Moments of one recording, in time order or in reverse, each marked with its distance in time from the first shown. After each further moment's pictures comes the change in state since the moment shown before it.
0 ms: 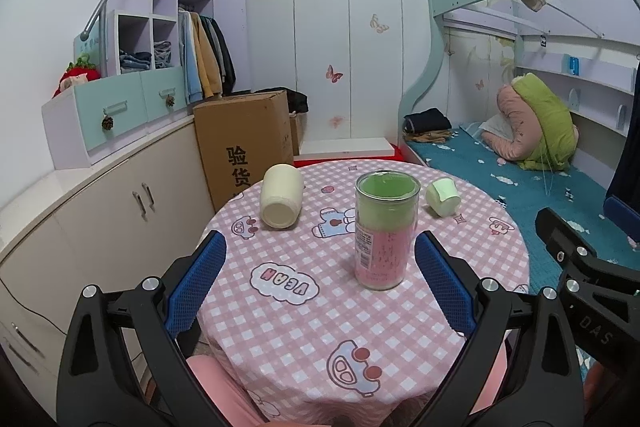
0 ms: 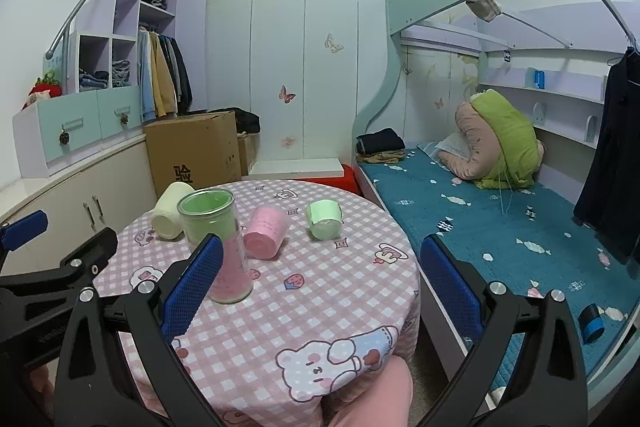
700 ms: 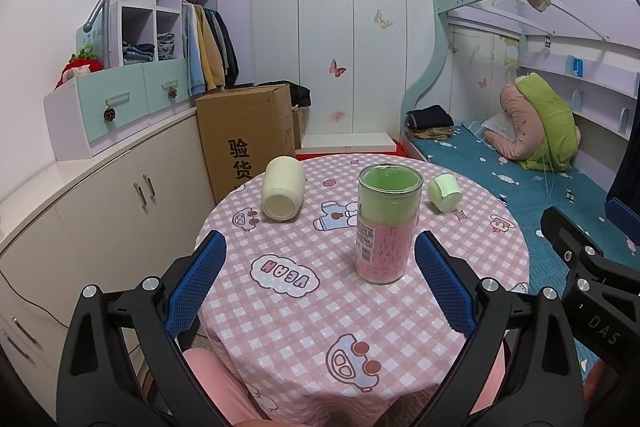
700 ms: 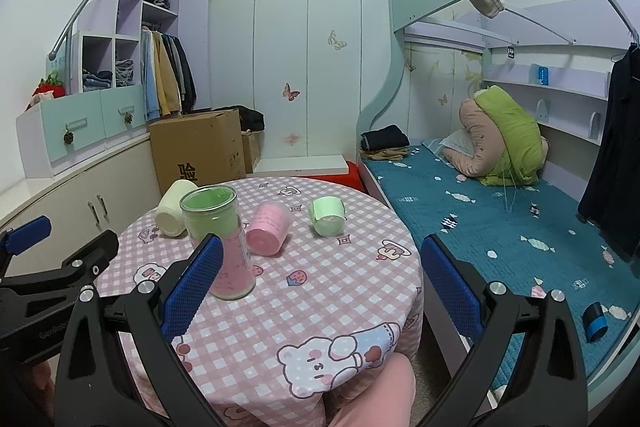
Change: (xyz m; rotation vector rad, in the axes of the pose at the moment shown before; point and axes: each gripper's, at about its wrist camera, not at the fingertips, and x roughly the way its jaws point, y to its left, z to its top) left arm 0.000 0.001 -0.004 -0.018 0.025 0.005; right arm -0.003 -0.003 0.000 0.010 0.002 0.025
